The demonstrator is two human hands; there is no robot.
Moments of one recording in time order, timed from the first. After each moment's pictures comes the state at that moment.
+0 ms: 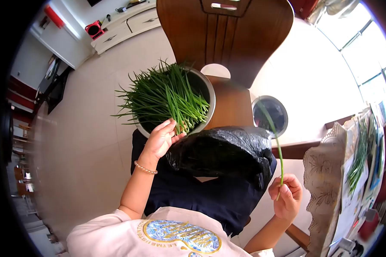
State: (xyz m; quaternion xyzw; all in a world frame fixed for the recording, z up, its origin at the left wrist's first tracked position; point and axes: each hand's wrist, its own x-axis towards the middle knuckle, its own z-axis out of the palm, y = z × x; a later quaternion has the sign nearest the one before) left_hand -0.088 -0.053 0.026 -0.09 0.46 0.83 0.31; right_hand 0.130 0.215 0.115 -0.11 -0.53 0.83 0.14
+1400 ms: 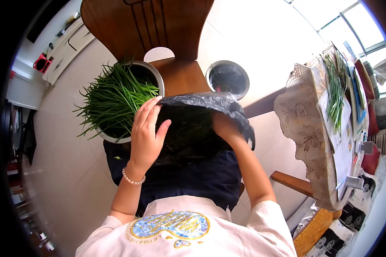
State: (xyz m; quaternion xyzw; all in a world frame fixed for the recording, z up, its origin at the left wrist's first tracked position) left_hand -0.043 0.017 0.082 0.41 0.85 0.33 -0.08; right_hand 0.046 0.240 -0.039 -0.14 -0.98 0.10 0.02
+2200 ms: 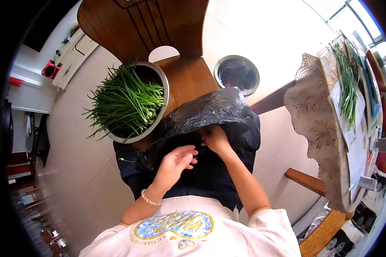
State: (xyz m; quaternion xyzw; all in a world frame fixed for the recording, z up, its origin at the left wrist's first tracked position) left_hand 0.035 0.005 0.042 0.08 0.62 0.62 0.47; right_hand 0.072 0.176 -0.038 -0.32 -0.68 0.66 -0.05
